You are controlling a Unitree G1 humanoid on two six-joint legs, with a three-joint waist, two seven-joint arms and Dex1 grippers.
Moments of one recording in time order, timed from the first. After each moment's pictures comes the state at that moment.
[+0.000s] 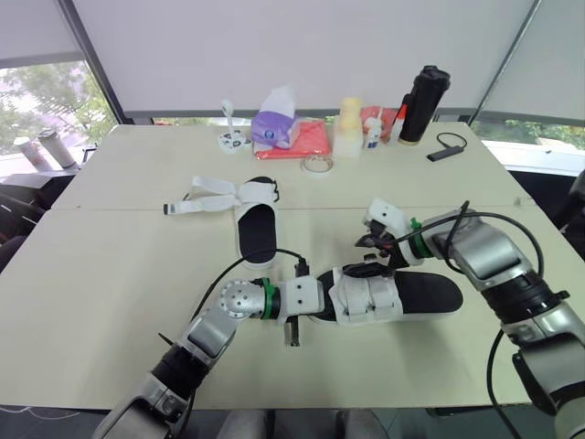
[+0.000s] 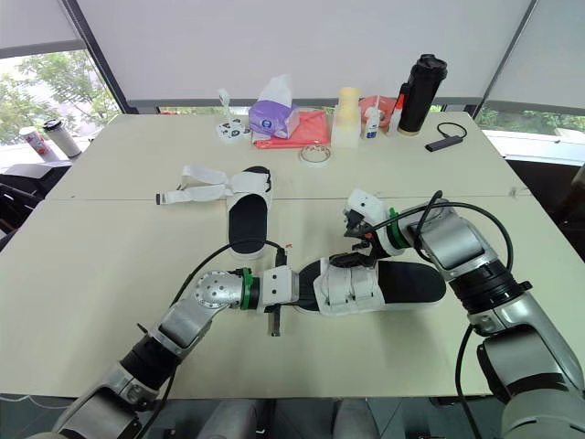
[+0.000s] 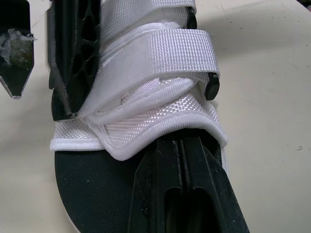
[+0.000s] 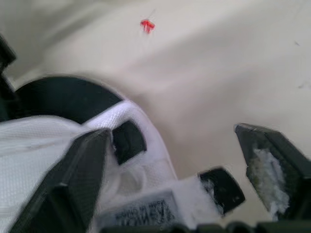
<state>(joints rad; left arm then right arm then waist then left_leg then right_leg) -0.41 0.32 -0.49 0.10 0.02 -0.03 -0.95 -0.77 -0.74 0.37 0.13 0.21 0.83 1.04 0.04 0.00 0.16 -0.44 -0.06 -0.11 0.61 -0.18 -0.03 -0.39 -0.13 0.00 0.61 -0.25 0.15</state>
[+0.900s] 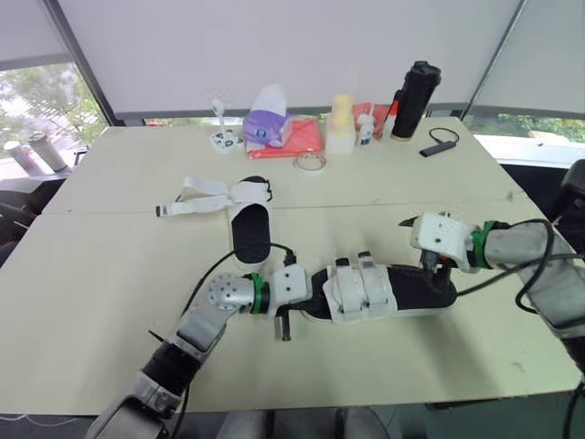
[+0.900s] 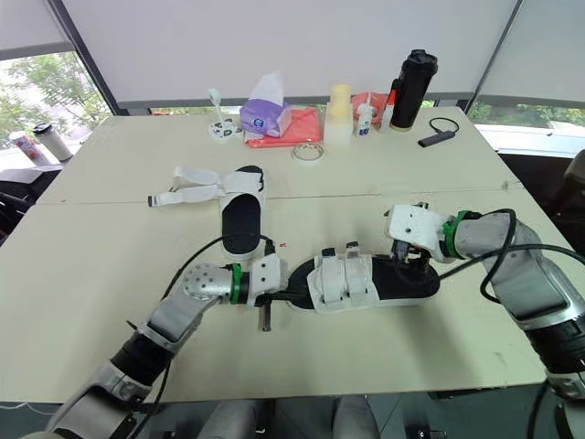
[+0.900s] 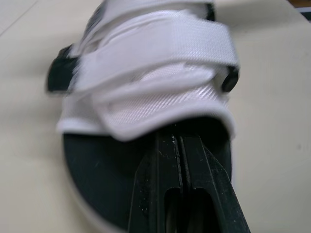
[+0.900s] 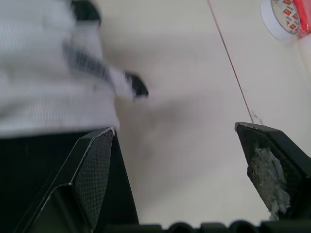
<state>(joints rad) -0.40 0.38 -0.40 0.03 -0.09 0.12 -1.00 -0.36 -1.05 0.11 -0.19 0.00 0.25 0.95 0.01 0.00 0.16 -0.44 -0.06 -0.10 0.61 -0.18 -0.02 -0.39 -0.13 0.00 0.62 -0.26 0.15</state>
